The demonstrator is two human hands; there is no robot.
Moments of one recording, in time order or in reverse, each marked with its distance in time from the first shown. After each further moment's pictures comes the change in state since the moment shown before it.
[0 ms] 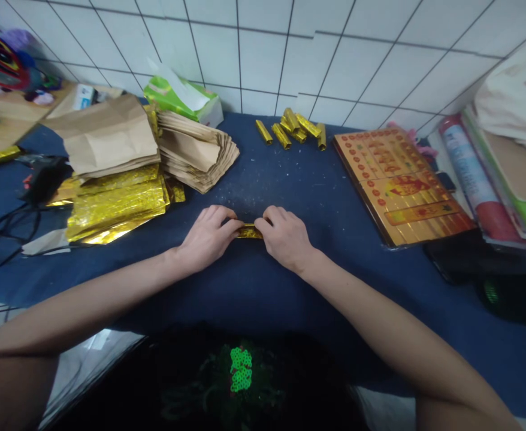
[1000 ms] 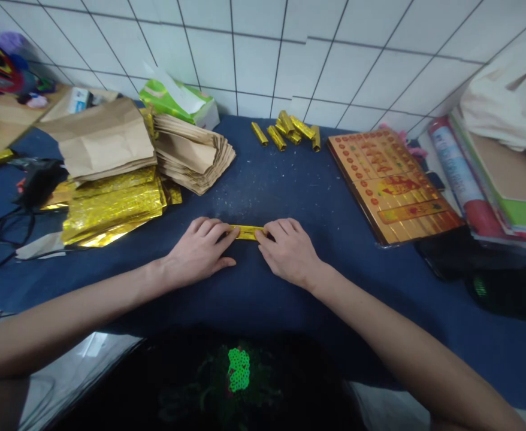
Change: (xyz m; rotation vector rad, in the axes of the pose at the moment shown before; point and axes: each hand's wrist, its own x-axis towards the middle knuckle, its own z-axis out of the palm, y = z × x) left_hand -0.014 0.009 -0.019 0.098 -0.253 0.064; right_hand -0.020 -0.002 -0.021 0.117 -0.138 -0.052
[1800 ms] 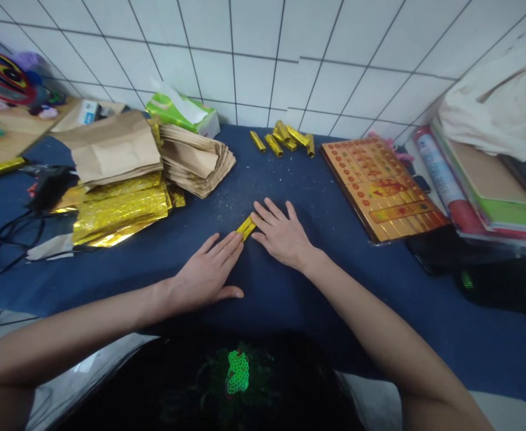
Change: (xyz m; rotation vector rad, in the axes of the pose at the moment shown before) left_hand -0.016 0.031 0.002 -0.013 -0.092 0.042; right_hand 0.018 0.014 0.011 0.004 -0.169 0.111
